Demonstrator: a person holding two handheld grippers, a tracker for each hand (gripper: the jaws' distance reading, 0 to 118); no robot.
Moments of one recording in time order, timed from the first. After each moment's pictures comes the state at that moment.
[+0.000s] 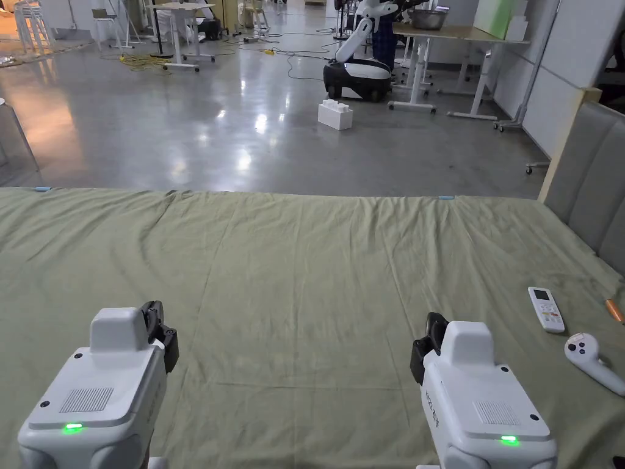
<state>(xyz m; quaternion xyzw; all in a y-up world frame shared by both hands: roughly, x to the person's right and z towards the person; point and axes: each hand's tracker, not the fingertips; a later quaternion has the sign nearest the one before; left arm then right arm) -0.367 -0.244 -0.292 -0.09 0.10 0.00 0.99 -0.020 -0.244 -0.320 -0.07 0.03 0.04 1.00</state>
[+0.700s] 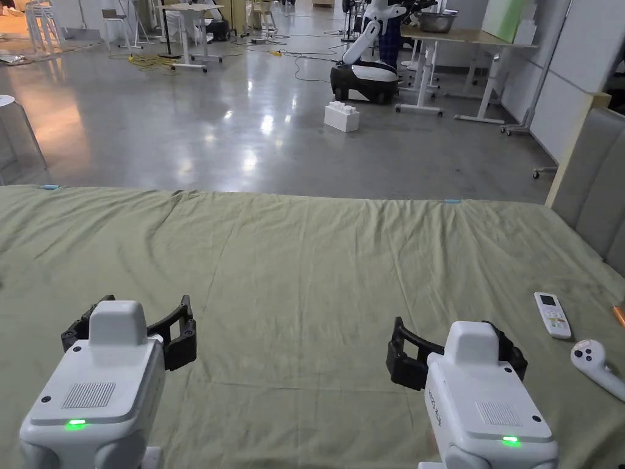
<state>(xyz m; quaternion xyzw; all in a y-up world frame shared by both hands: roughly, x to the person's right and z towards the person) -0.371 -0.237 -0.290 -0.07 0.12 -0.02 0.99 -0.021 -0.243 -0.325 -0.06 0.03 0.04 1.00</state>
